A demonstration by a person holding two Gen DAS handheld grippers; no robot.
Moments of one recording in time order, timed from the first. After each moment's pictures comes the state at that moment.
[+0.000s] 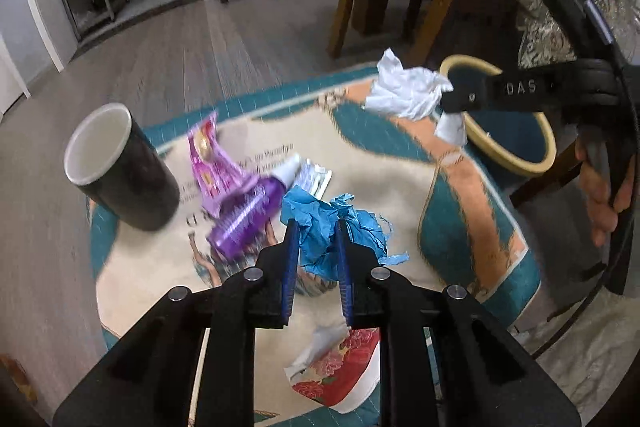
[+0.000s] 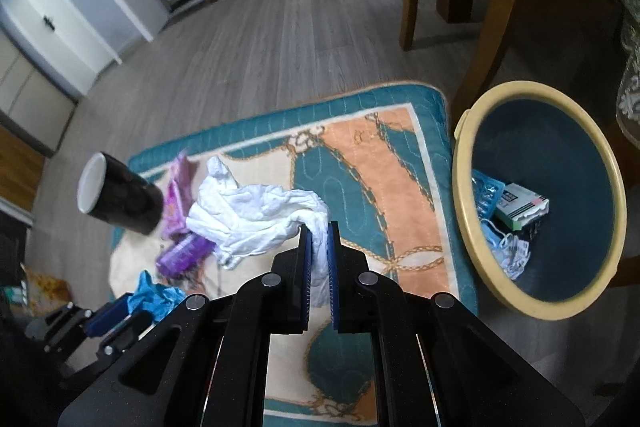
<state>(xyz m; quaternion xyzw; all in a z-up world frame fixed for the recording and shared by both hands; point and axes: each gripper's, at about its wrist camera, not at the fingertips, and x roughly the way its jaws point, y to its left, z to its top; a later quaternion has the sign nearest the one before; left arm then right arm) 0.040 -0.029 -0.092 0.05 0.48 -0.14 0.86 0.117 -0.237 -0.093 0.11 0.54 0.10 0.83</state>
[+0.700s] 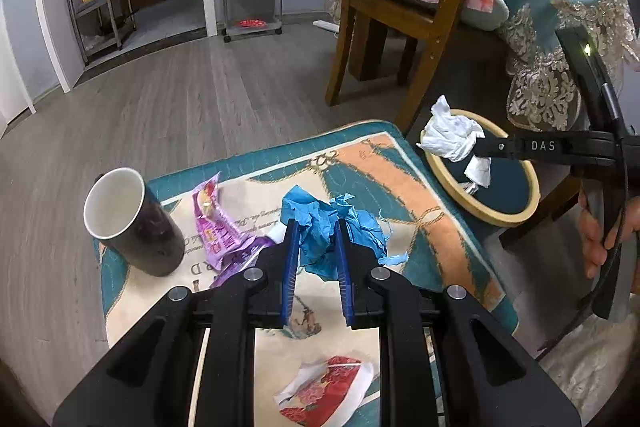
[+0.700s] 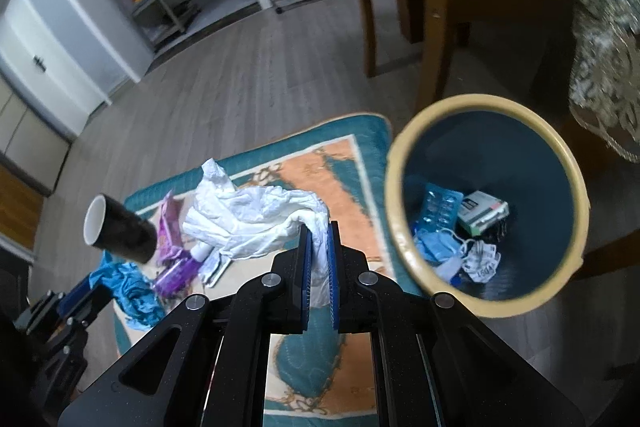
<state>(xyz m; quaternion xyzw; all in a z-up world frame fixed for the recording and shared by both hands) 0.046 -0.044 -0.052 0.03 0.43 -0.14 0.89 0.101 -0.297 -0.070 0.14 0.50 0.05 0.85</state>
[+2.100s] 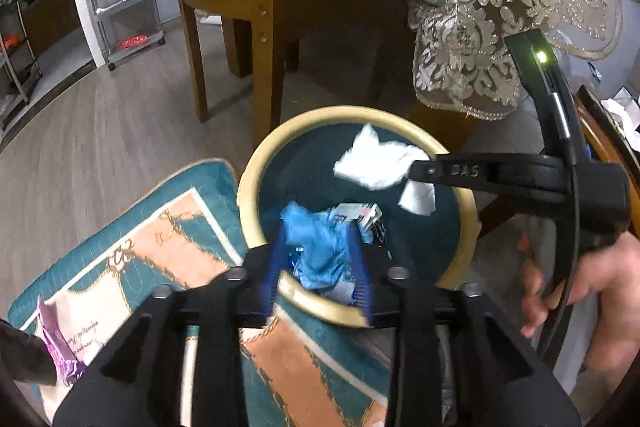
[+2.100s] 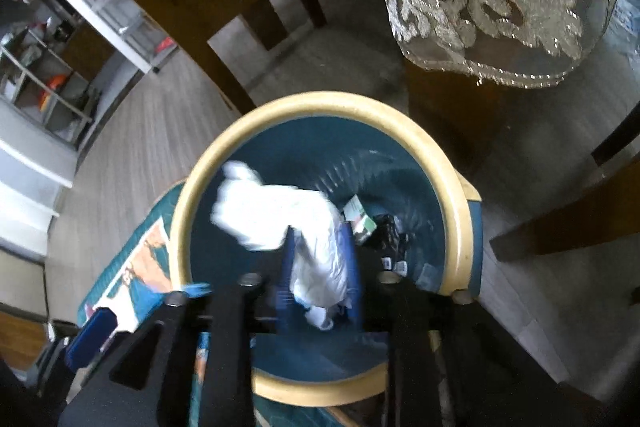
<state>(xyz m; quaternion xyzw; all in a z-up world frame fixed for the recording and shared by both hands) 0.125 -0.285 -0.092 0.10 0.44 -0.27 0.85 0.120 -0.482 -0.134 0.27 0.49 -0.11 0.82</state>
